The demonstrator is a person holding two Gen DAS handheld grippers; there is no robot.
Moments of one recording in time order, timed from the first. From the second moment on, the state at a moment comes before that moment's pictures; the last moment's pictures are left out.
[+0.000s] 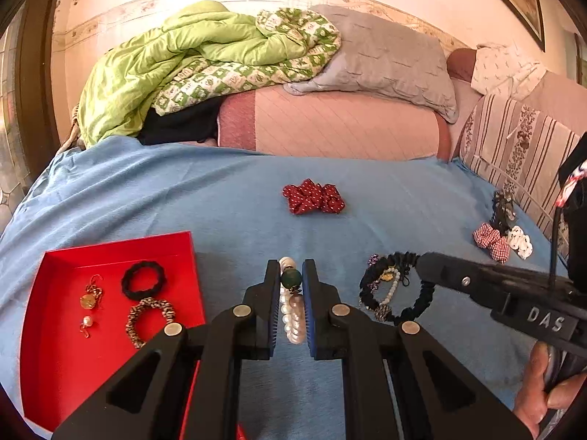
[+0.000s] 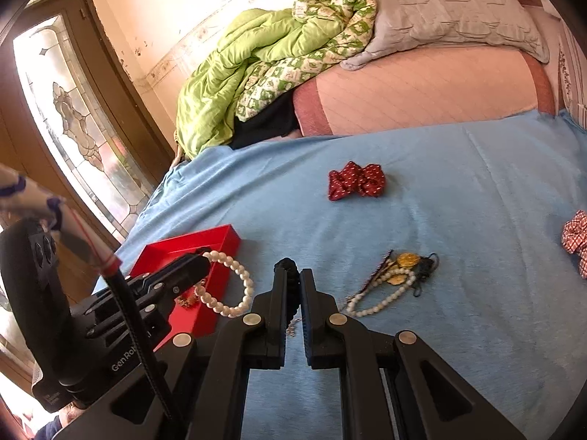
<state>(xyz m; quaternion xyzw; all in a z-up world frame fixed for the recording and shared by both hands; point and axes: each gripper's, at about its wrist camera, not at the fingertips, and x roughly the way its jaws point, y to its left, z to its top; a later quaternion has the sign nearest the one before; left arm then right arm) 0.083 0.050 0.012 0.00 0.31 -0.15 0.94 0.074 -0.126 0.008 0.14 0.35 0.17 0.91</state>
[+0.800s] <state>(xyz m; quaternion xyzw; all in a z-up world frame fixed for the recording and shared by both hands) 0.056 0.207 0.018 -0.10 0.32 -0.01 0.94 0.069 0.002 0.003 0.12 0.37 0.29 0.87</state>
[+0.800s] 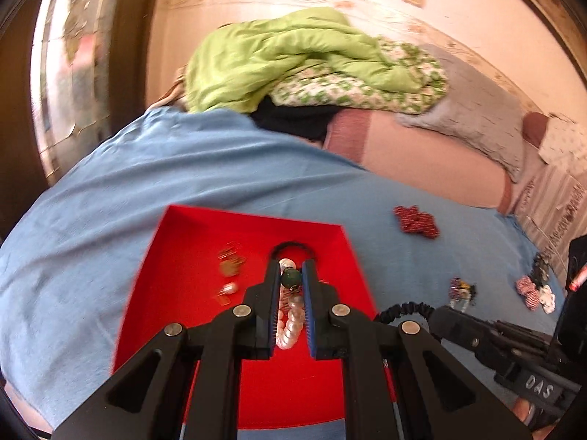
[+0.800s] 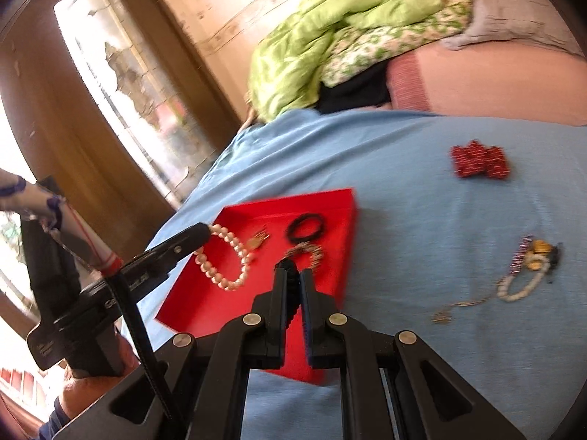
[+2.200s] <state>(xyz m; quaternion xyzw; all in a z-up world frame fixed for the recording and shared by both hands) 0.083 0.240 -0.031 -0.12 0.40 0.06 0.91 0.101 0.037 -0.046 0.09 0.41 0.28 0.86</state>
